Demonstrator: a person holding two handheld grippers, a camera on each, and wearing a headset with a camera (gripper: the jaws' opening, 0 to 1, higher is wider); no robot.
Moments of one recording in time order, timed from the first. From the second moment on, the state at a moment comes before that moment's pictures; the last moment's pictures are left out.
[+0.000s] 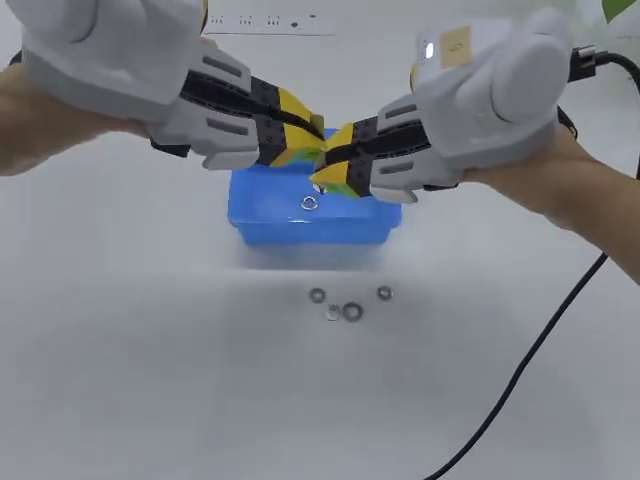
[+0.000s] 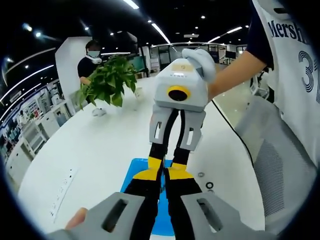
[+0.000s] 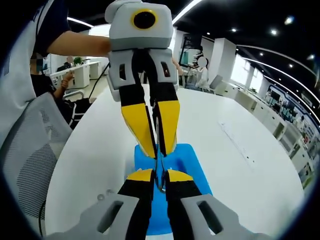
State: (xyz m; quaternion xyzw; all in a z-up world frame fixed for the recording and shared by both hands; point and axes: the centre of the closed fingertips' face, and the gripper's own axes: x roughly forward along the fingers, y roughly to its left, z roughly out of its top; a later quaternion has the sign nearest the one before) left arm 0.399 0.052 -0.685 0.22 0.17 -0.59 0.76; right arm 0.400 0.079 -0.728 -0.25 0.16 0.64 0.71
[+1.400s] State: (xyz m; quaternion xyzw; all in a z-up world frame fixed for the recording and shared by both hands) left arm 0.407 0.043 -0.697 0.16 0.19 -0.60 0.76; right arm 0.407 0.067 -0.741 -0.22 0.20 0.63 0.72
